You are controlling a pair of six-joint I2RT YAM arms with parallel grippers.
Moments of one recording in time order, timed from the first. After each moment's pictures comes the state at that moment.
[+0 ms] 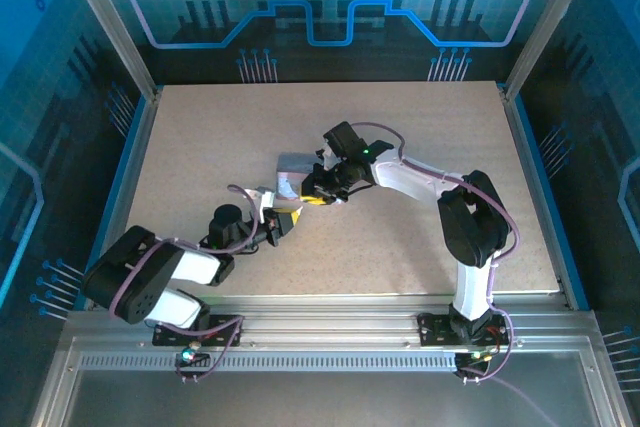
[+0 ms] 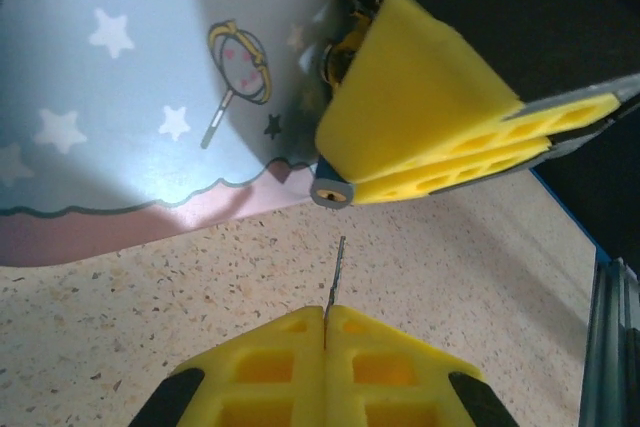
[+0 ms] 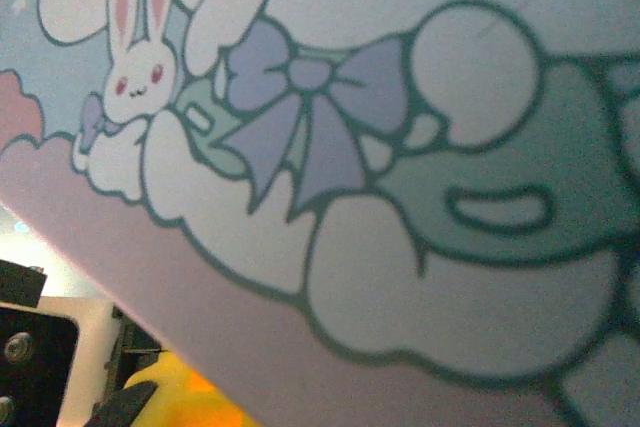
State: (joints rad) left arm -0.40 1.46 0.16 1.03 0.47 -0.51; right arm 0.65 1.89 1.41 -0.56 -0.60 0.85
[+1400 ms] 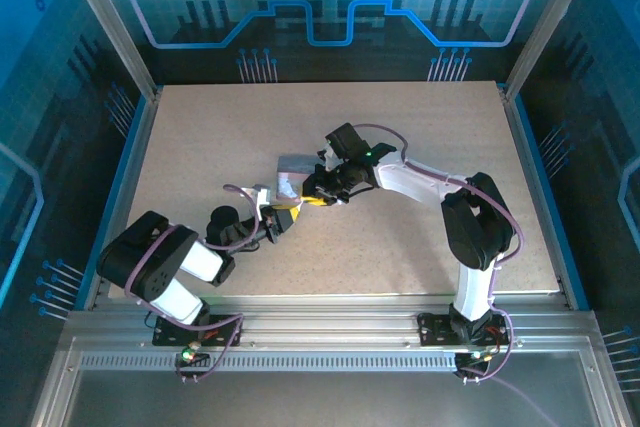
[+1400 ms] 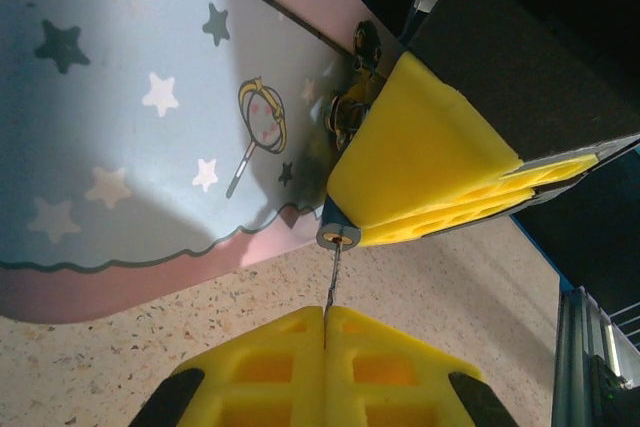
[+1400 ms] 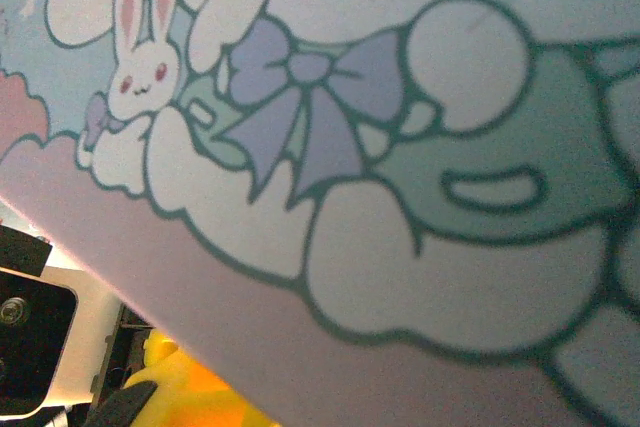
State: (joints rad) left arm -0.37 1.57 0.14 1.25 0.51 -0.59; right arm 0.65 1.86 1.37 -0.52 -0.60 0.87
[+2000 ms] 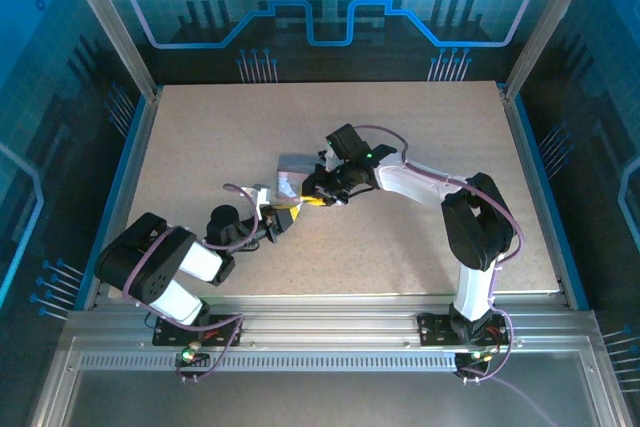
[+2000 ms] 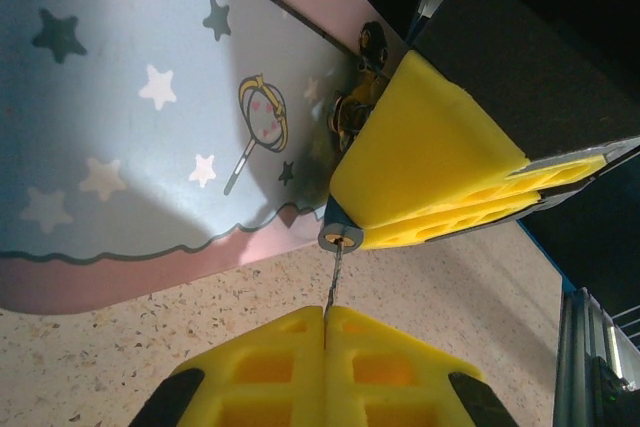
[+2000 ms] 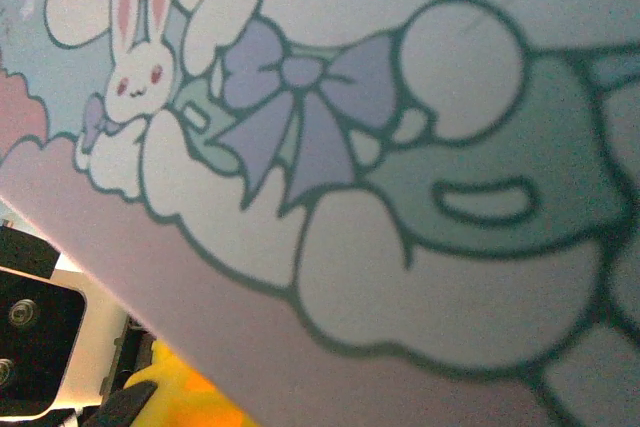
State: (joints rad) left arm -0.37 1.56 0.15 1.23 0.51 -0.59; right arm 0.65 1.85 1.35 -0.49 -0.61 0.91
